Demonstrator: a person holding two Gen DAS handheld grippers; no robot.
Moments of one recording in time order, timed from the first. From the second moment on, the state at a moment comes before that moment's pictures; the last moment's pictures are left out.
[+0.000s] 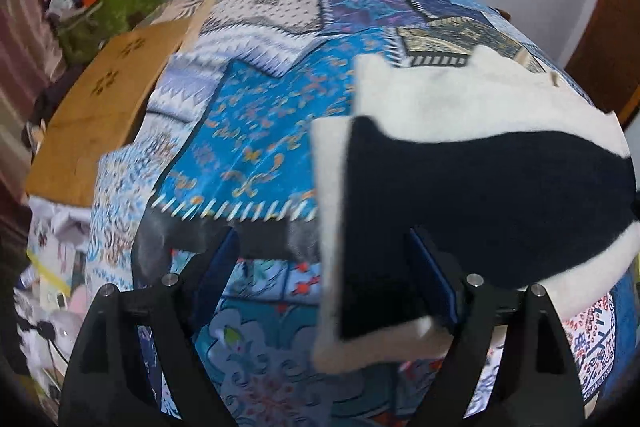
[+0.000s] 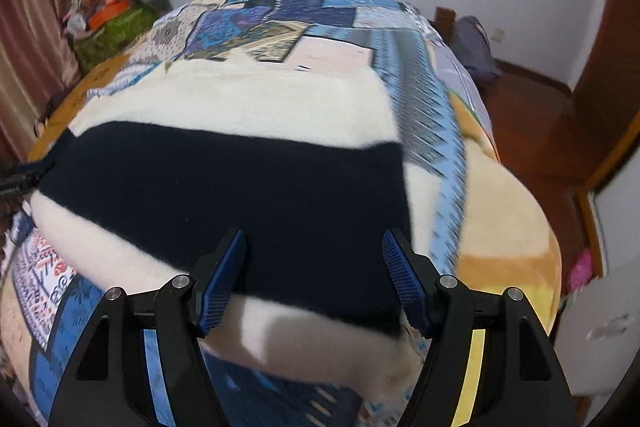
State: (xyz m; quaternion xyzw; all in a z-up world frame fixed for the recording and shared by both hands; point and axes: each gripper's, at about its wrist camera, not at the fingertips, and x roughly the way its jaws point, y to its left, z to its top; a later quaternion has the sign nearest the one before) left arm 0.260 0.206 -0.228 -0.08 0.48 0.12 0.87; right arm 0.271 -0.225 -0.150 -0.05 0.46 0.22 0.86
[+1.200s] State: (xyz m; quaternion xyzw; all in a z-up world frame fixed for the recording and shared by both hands) left arm 0.219 0.176 -0.226 -0.34 0.48 -0.01 0.81; right arm 0.257 -0.127 -0.156 -0.11 0.45 0.31 0.83
